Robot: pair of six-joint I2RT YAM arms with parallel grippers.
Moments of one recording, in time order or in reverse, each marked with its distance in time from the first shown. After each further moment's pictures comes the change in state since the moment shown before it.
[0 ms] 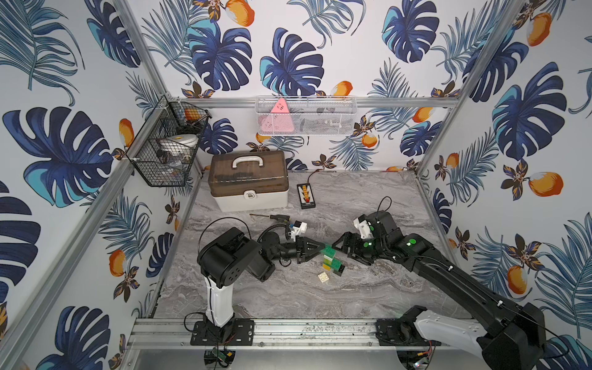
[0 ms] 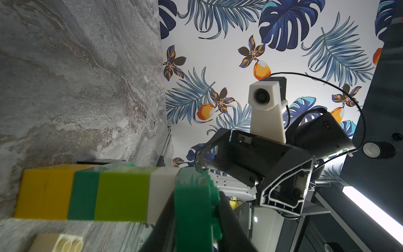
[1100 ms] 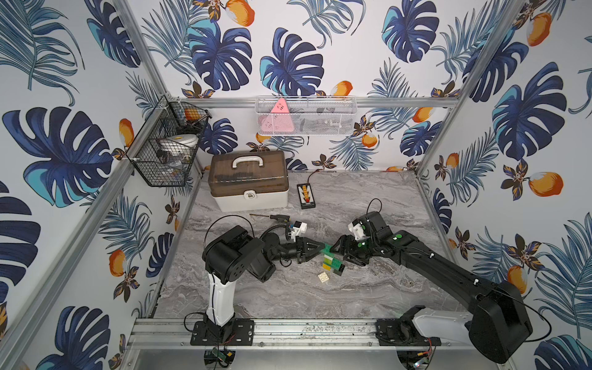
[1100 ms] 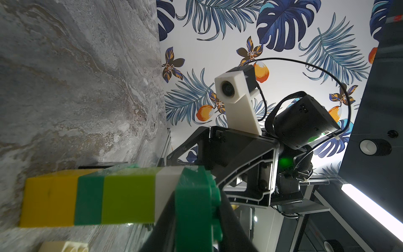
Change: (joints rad) left arm 0.001 0.058 0.003 0.054 0.000 0.003; right arm -0.034 0.143 -0.040 0.064 -0.054 -0.030
